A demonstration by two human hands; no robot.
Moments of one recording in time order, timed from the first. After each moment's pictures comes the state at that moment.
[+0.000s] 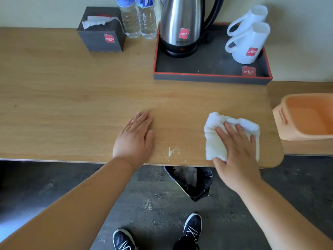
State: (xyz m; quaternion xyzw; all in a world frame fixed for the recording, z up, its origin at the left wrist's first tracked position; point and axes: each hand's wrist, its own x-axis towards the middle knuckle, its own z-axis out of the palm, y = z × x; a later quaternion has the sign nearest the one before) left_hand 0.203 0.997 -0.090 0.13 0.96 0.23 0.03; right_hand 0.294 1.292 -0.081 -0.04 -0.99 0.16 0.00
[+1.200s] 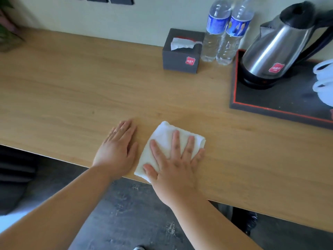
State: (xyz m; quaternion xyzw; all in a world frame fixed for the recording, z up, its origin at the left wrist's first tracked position) left_hand 0.160 0.740 -0.091 0.04 0.98 0.18 0.03; right_hand 0.199 0.944 -0.086 0.08 -0.98 0.09 -0.12
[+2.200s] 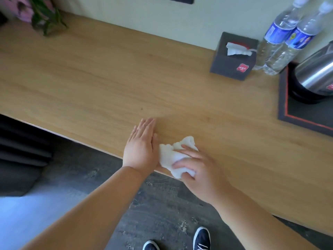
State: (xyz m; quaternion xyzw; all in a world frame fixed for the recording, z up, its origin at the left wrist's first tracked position) left_hand 0.169 0.671 -0.090 -0.06 0.95 0.31 -0.05; right_hand 0.187 0.890 -0.067 0.26 -0.91 0.31 -0.07
